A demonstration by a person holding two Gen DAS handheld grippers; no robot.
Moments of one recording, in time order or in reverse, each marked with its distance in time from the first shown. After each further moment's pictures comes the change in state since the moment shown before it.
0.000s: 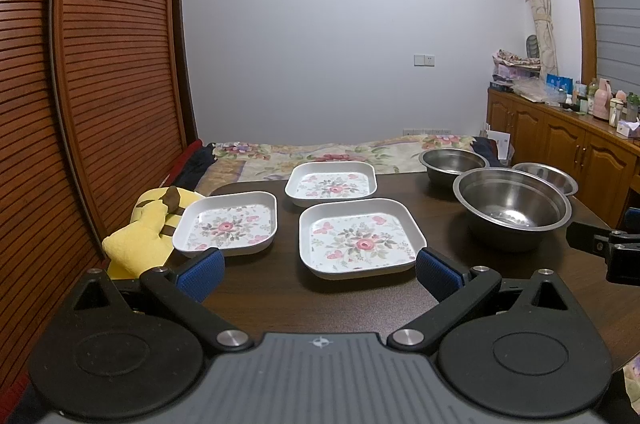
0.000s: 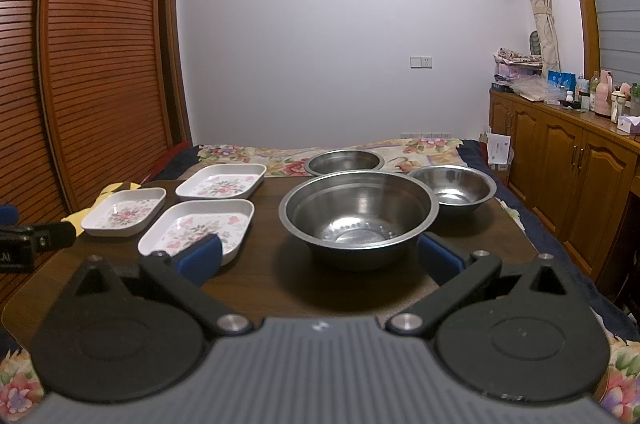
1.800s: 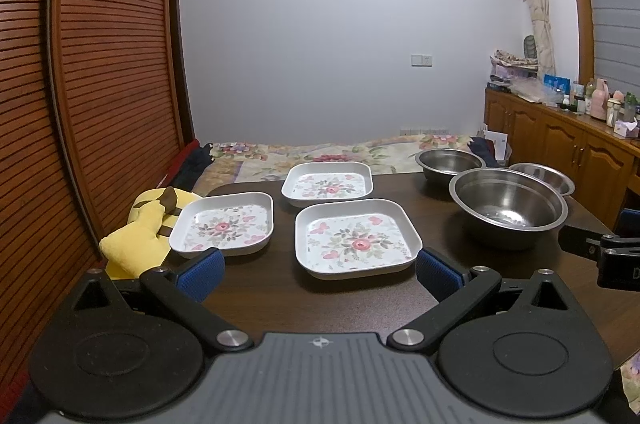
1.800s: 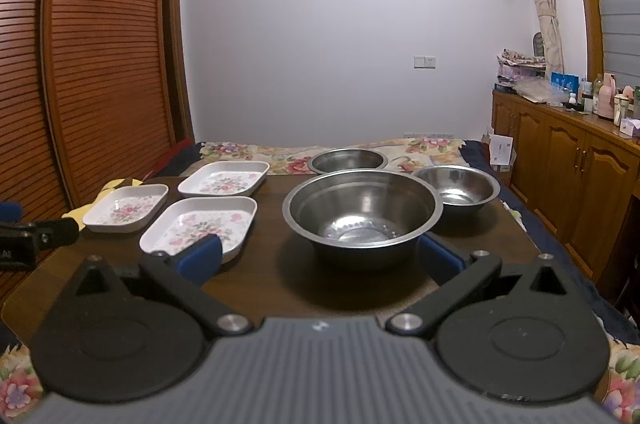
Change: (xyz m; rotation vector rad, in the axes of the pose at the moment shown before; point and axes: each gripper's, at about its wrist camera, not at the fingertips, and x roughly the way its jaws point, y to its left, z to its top) left arm 0.000 -0.001 0.000 -0.002 0.001 -0.005; right arm 0.003 0.002 -0.003 -0.008 0.003 0.004
